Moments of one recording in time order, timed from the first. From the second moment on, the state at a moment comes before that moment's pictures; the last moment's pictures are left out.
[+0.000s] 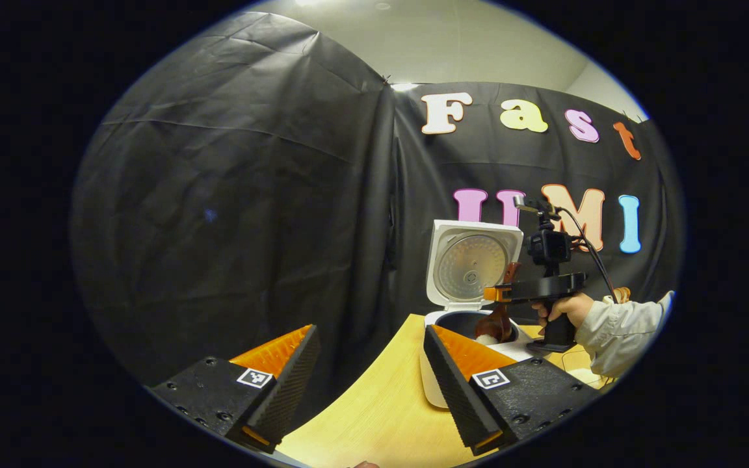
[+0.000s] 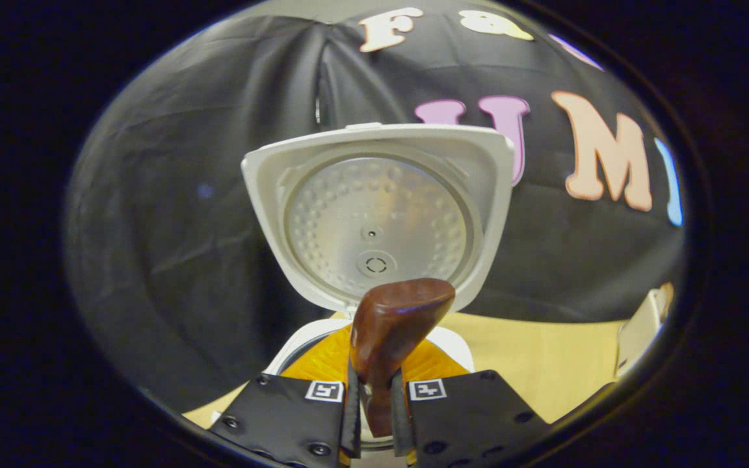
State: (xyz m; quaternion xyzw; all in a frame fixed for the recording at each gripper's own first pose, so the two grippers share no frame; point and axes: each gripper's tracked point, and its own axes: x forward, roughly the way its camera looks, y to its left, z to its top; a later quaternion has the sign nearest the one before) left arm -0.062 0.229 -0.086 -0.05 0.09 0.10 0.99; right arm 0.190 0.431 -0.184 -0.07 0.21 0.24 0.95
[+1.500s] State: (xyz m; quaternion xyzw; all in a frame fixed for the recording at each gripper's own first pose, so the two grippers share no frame) left arm -0.007 0.147 -0.033 -0.04 0.03 0.01 1.00; right arm 0.165 0.265 -0.052 -0.01 0.12 0.17 0.98
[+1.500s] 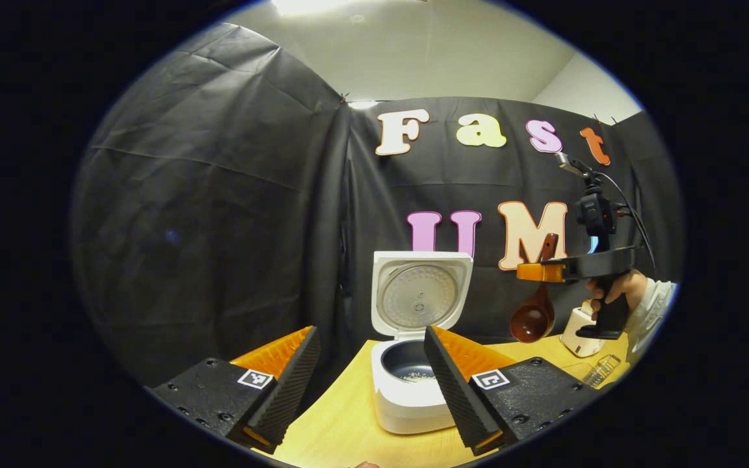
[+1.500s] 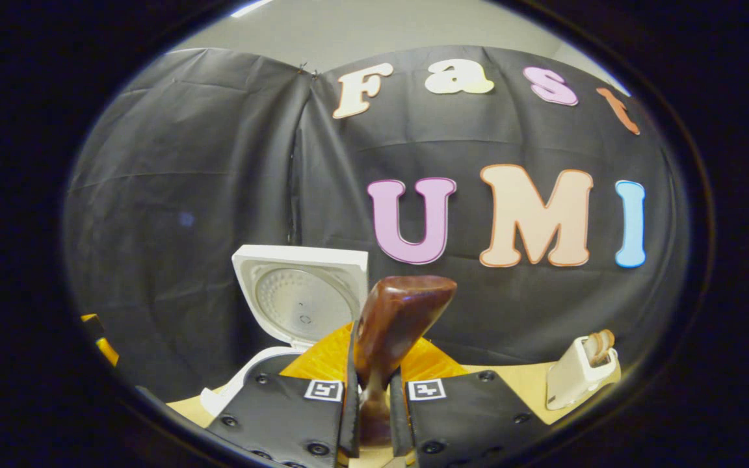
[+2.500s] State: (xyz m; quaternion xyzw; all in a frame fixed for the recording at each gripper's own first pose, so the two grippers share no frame) left arm 0.039 0.045 0.008 -0.05 0.00 -0.06 1.00; right arm 0.125 -0.004 -0.096 -0.01 0.16 -0.02 0.99
